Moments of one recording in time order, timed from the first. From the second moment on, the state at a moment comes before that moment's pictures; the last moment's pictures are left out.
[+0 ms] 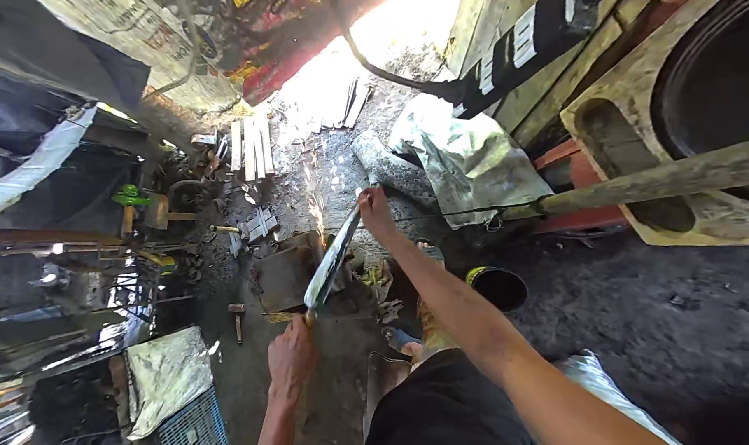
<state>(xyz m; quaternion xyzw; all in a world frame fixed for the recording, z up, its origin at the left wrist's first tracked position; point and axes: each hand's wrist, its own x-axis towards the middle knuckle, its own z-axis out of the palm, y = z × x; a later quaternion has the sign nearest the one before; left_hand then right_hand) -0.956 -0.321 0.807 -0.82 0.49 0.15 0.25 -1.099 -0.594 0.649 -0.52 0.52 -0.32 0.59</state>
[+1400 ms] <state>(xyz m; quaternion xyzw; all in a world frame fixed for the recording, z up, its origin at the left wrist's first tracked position) -0.955 -0.307 0.776 -0.84 0.47 0.16 0.23 -1.109 -0.601 0.670 -0.52 0.54 -0.37 0.55</state>
